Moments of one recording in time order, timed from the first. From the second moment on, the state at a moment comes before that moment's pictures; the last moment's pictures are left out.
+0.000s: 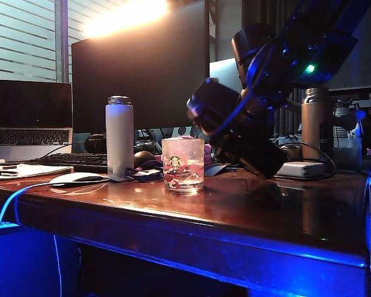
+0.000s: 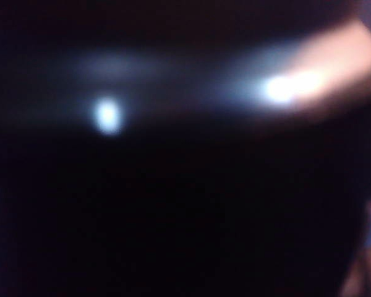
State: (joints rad) left arm -0.21 1.22 1.45 -0.84 0.47 0.39; right arm 0.48 1.93 1.14 0.47 0.34 -0.72
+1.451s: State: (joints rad) left arm -0.21 1.22 1.45 -0.84 0.47 0.39; right arm 0.38 1.72 0.71 0.92 0.05 -0.03
